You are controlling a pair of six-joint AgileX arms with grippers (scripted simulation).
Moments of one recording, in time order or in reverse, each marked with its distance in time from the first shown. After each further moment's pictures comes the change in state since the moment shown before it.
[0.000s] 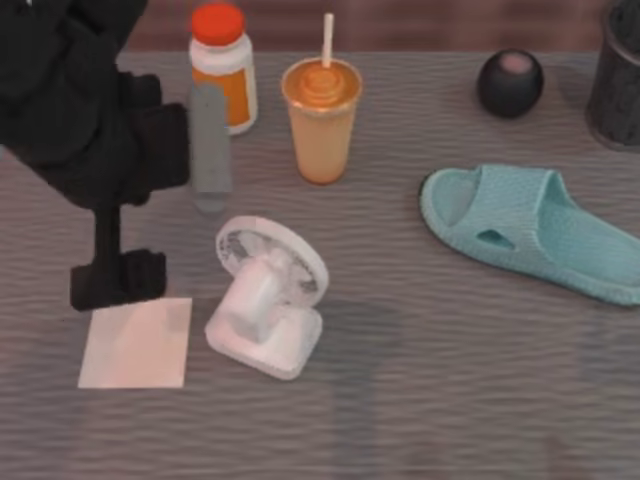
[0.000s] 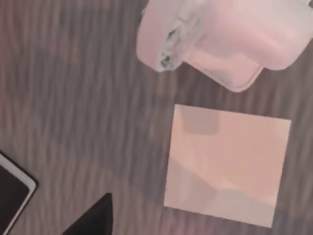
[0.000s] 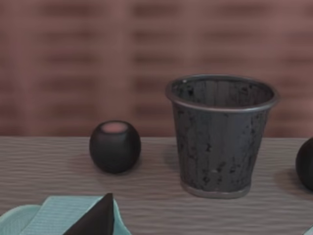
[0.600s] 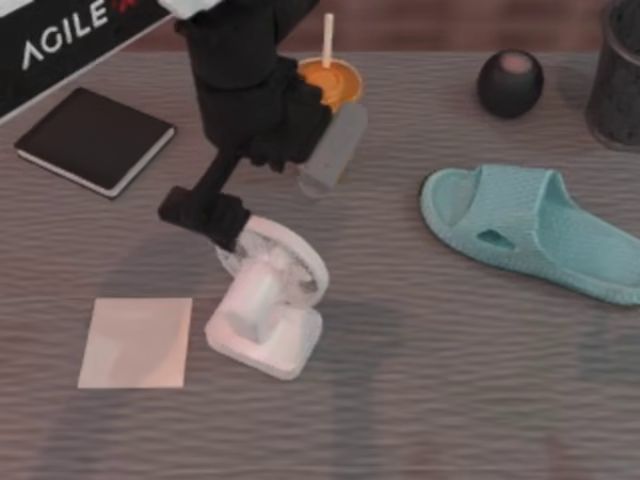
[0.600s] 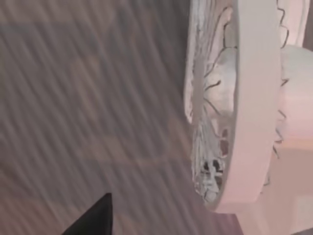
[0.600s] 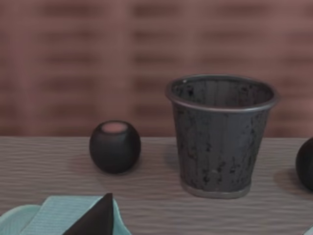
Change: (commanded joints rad) left arm -0.128 0.584 0.616 -0.334 -0.044 0.371; right arm 0.000 0.000 0.000 0.000 0.000 0.000
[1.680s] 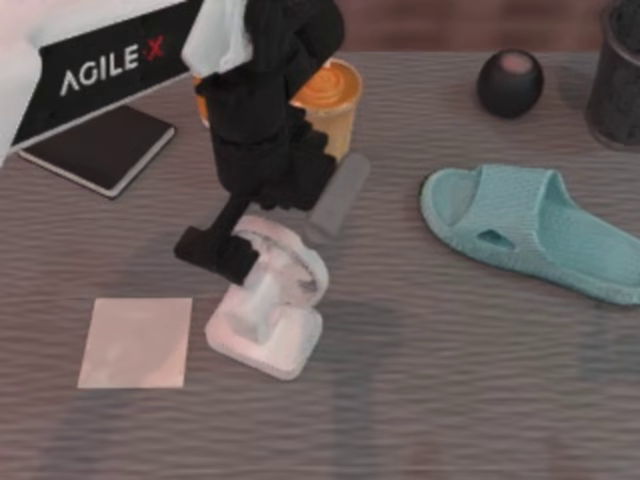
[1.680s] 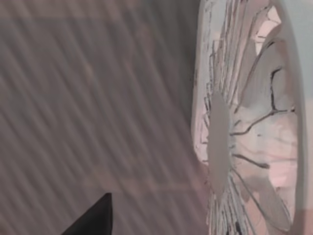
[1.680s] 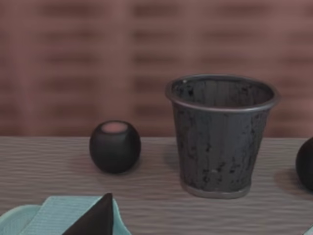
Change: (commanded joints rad) left arm -0.002 0.020 -0.176 0.188 -0.002 0.015; right arm 0.000 0.000 0.000 0.000 0.000 0.000
